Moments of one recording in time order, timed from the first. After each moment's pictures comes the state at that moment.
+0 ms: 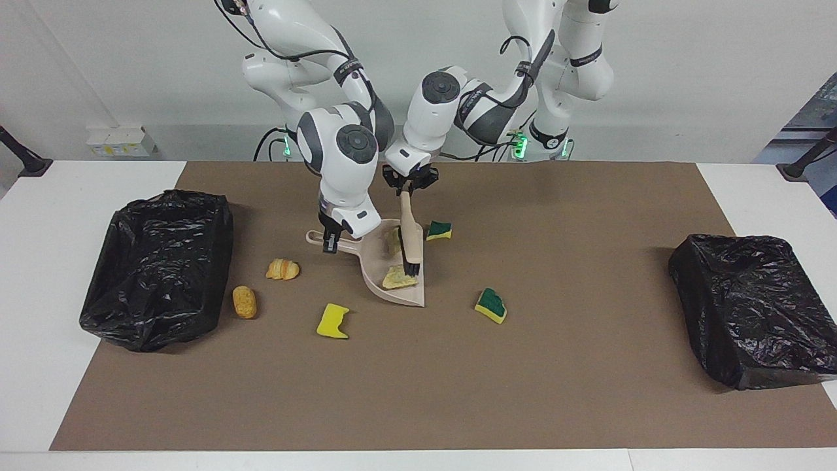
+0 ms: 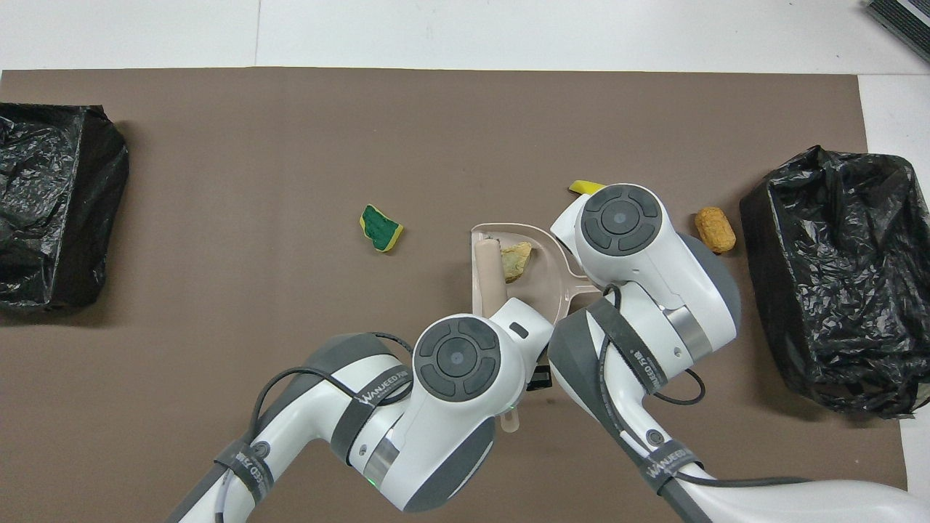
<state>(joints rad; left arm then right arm) -0.71 0.16 -0.15 -1.92 -0.27 2.10 -0.76 0.24 0.21 0.16 -1.89 -0.31 1.90 -1.01</state>
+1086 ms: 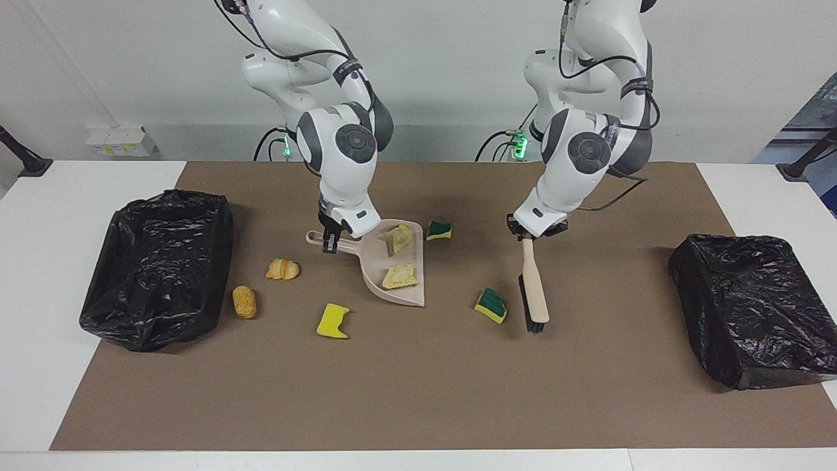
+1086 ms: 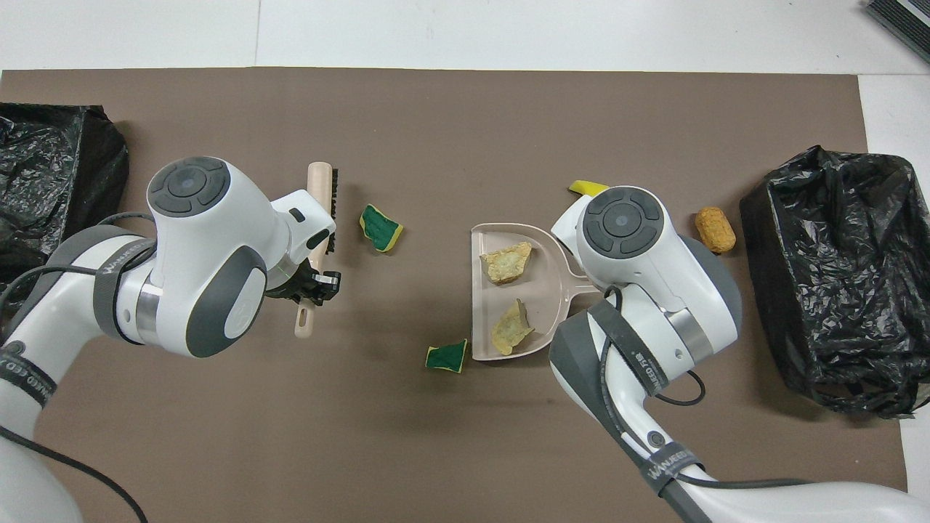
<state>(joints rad) -0.24 0.19 -0.12 -1.93 -0.07 1.95 -0.19 0.24 0.20 0.16 -1.90 -0.31 1.91 -1.01</state>
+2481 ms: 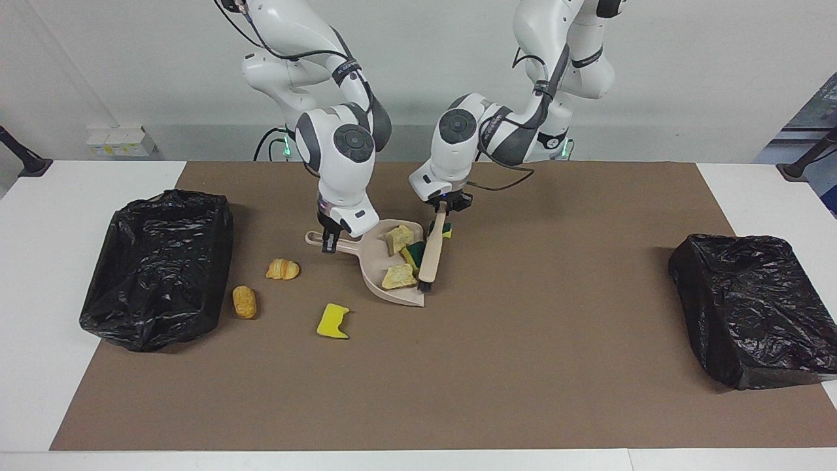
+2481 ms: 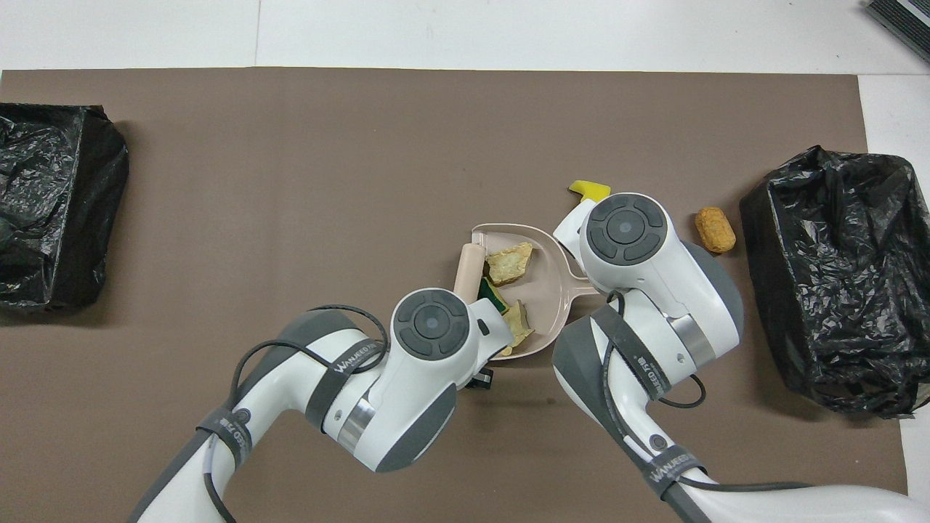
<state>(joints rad) -0.65 0.19 -0.17 -1.99 -0.14 2.05 -0.43 0.23 0.19 0.16 -1.93 -0.31 1.94 -1.01</state>
